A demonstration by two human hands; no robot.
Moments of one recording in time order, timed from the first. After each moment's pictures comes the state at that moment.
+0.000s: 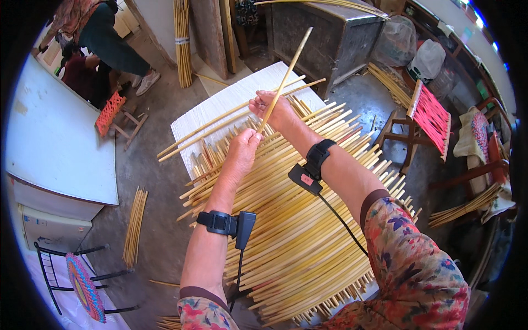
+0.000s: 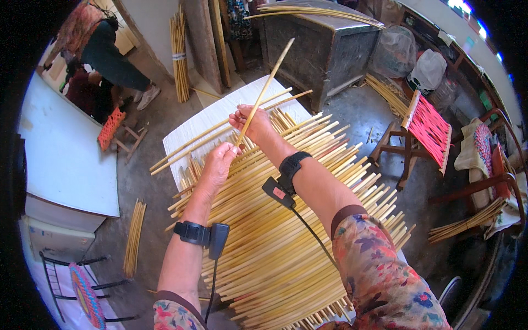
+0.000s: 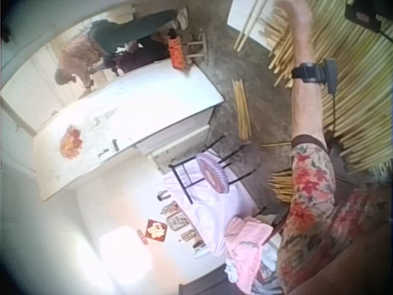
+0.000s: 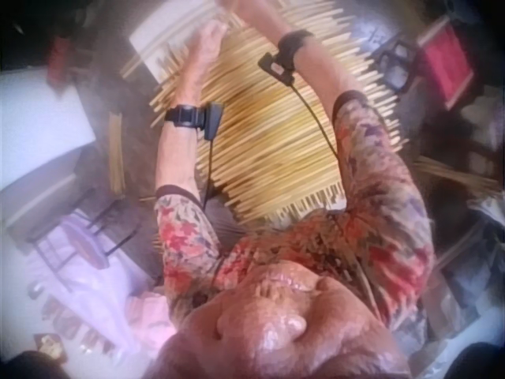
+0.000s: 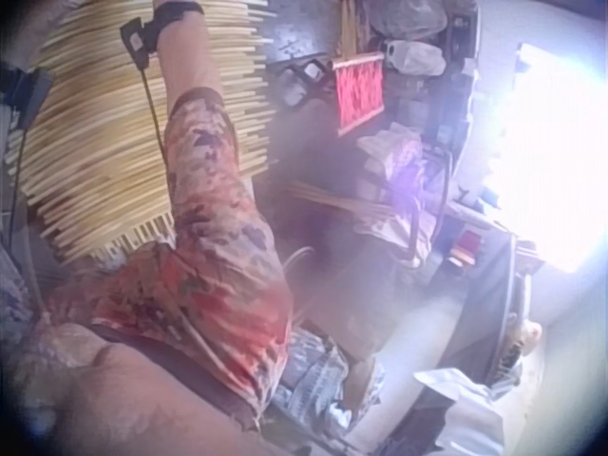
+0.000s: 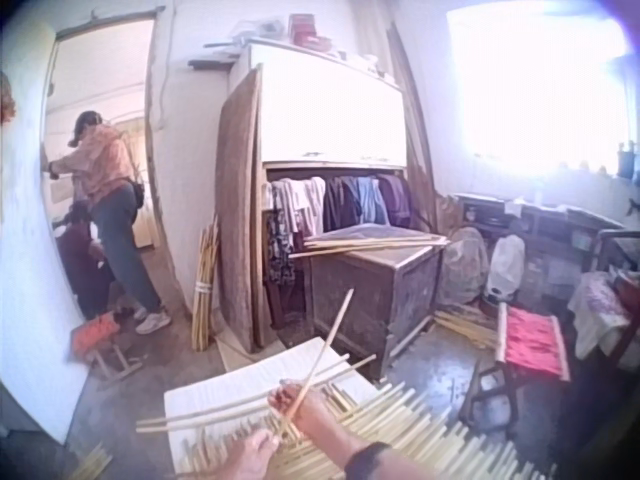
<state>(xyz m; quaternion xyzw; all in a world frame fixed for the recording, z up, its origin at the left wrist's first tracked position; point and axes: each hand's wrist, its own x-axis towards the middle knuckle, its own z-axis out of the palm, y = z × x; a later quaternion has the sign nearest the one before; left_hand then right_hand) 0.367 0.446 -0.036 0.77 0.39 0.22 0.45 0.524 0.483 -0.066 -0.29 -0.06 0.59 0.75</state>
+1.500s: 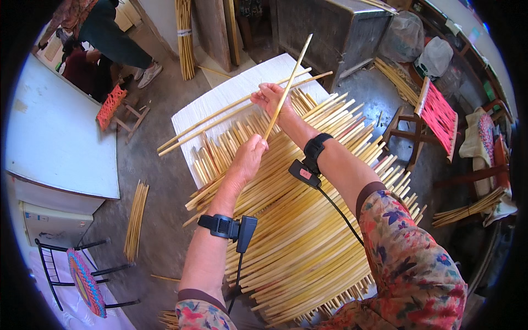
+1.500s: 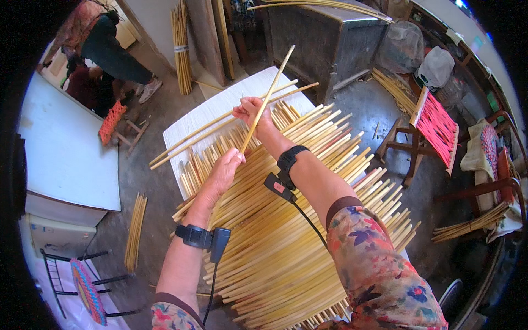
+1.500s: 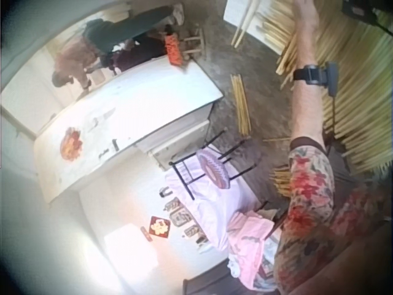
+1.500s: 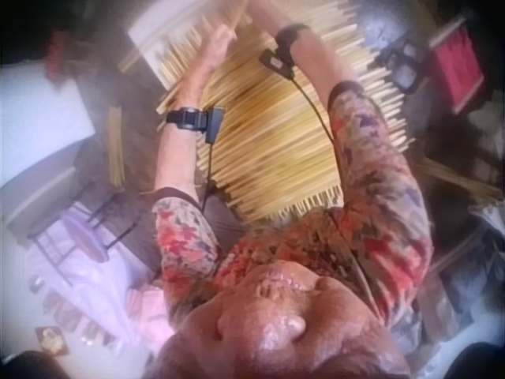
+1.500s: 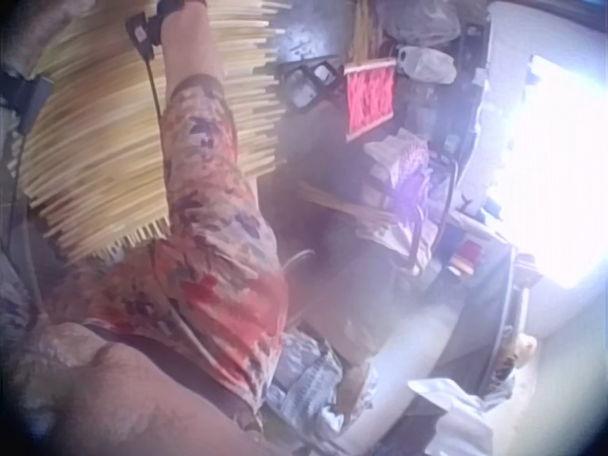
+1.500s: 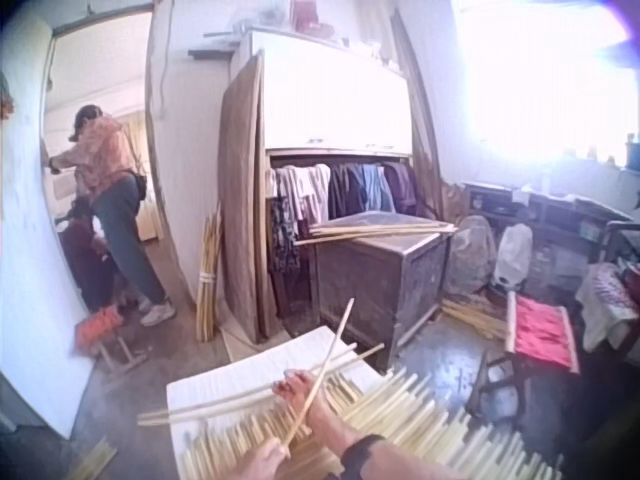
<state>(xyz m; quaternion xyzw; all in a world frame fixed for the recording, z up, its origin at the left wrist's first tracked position) 0.358 0.438 -0.062 0.79 0.36 0.18 0.47 0.521 0.501 -0.095 -0.32 -0.14 0.52 0.78</state>
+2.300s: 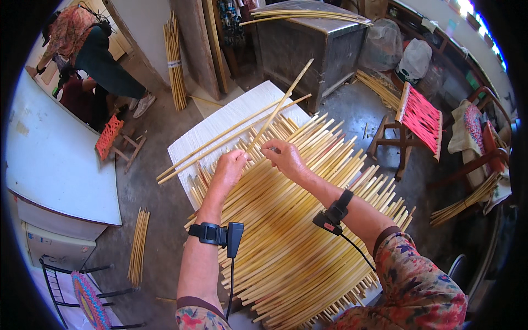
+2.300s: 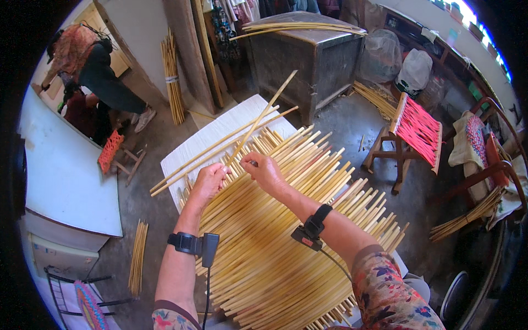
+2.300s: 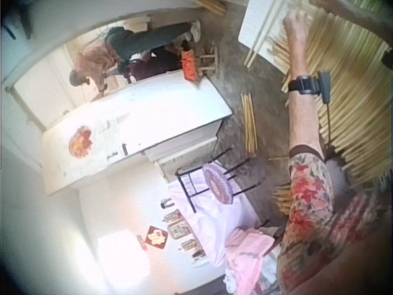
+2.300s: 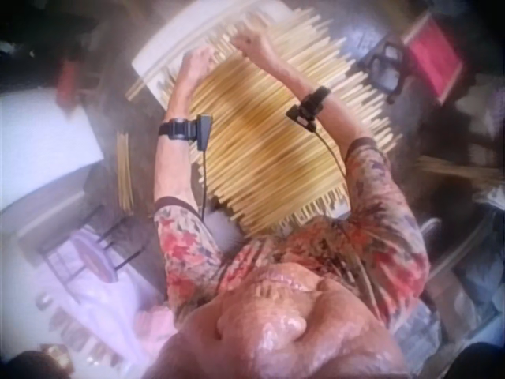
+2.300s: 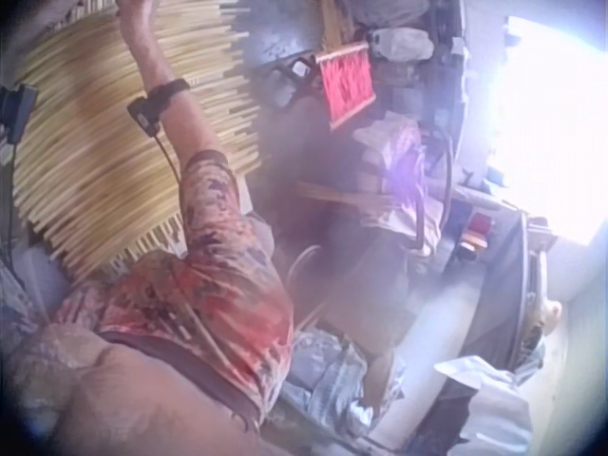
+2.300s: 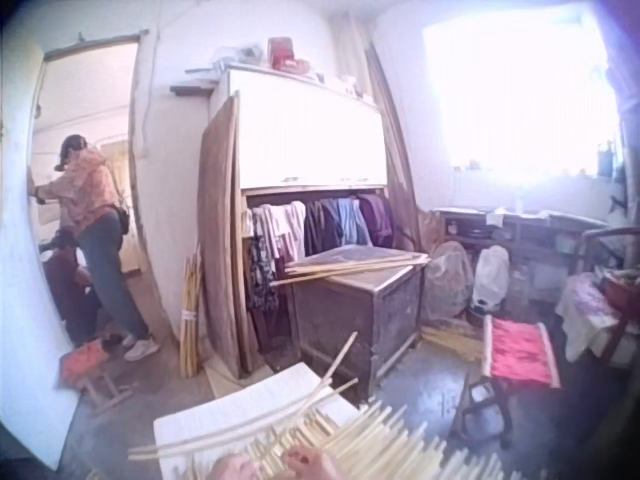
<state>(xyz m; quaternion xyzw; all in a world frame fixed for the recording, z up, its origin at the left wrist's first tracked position) 0.362 0.462 -0.033 0.76 0.40 0.17 0.48 0.517 0.373 -0.049 -0.64 -0.43 0.36 0.53</state>
